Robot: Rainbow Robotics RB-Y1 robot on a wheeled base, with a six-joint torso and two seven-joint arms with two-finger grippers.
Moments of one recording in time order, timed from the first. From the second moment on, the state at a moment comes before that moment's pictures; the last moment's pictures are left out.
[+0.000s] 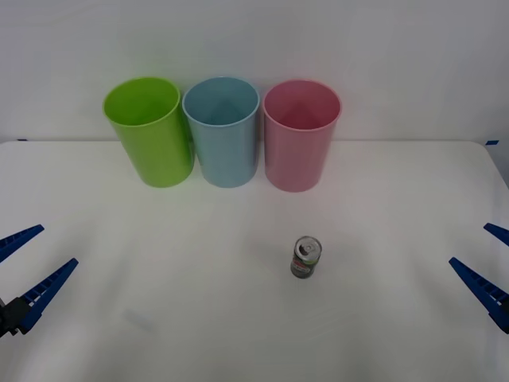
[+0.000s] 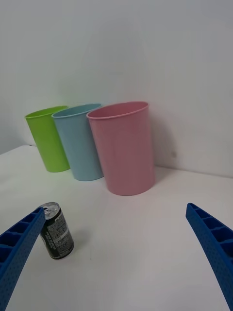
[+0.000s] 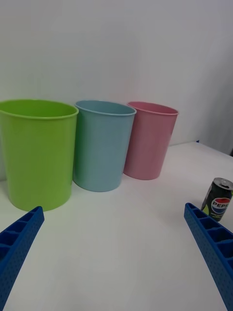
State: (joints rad) right arm 0.35 -0.40 -0.52 -1.66 0.96 -1.22 0.00; left arm 0.35 0.40 0.52 -1.66 -0.96 -1.22 0.00
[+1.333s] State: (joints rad) right arm 0.32 -0.42 -0.42 -1.57 0.98 -1.22 0.25; left arm 0.35 0.40 0.52 -1.66 -0.96 -1.22 0.00
